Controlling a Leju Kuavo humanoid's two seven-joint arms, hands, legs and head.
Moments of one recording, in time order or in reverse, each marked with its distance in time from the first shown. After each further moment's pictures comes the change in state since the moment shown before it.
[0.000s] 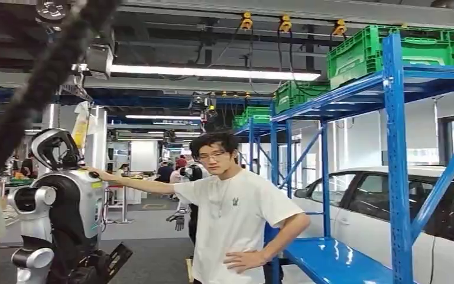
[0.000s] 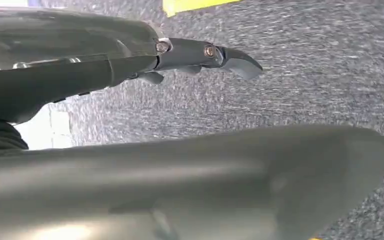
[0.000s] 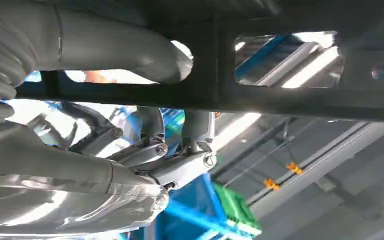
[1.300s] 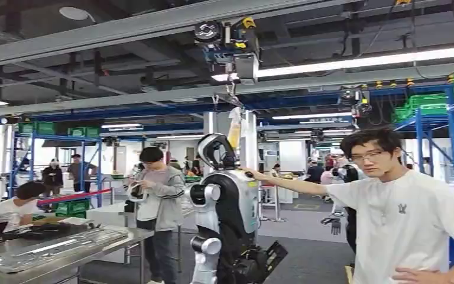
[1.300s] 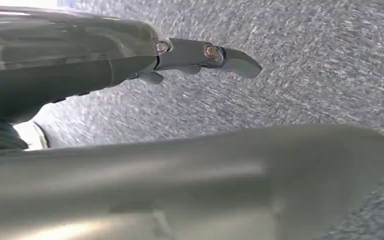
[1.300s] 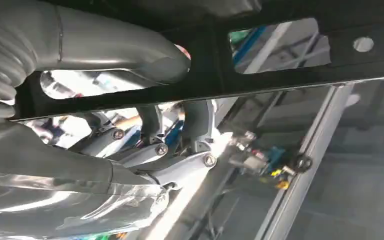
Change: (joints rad) left arm -0.001 -0.029 -0.010 0.000 0.000 -0.017 -0.010; right arm 0.008 -0.024 0.025 0.002 -0.053 0.058 -0.035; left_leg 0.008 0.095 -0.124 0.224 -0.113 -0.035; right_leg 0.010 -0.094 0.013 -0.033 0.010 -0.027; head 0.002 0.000
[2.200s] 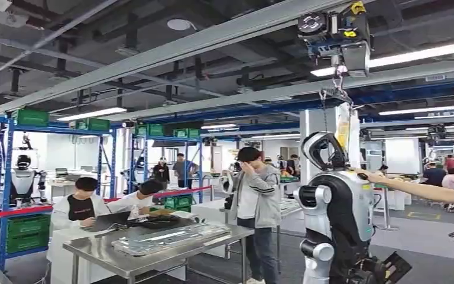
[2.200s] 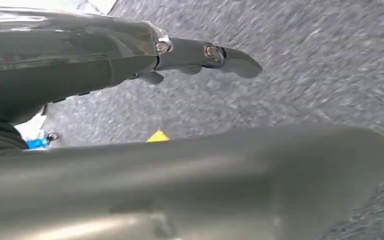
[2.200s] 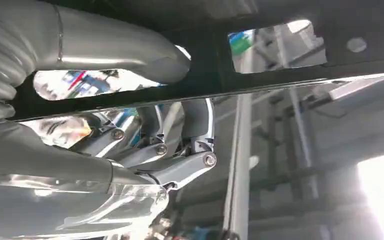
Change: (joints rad) left arm 0.007 -0.005 -0.002 0.000 -0.016 -0.003 0.007; right arm -0.105 -0.008 0.092 -0.027 -0.082 0.105 0.021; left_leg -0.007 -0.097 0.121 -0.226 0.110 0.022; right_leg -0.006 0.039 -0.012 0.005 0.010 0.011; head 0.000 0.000
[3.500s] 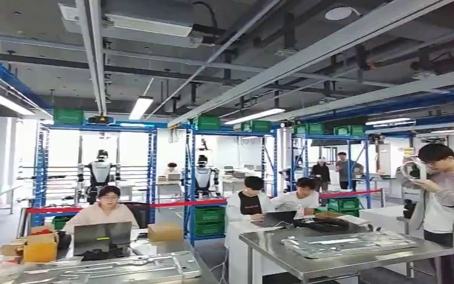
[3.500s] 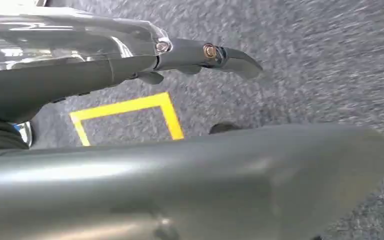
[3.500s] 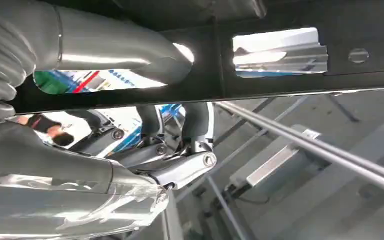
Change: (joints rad) left arm -0.009 -0.017 -0.001 0.002 0.009 -0.016 -0.027; right arm -0.016 -0.016 0.042 0.049 -0.003 -0.004 0.022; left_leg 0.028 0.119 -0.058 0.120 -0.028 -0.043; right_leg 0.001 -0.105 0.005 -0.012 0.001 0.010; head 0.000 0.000
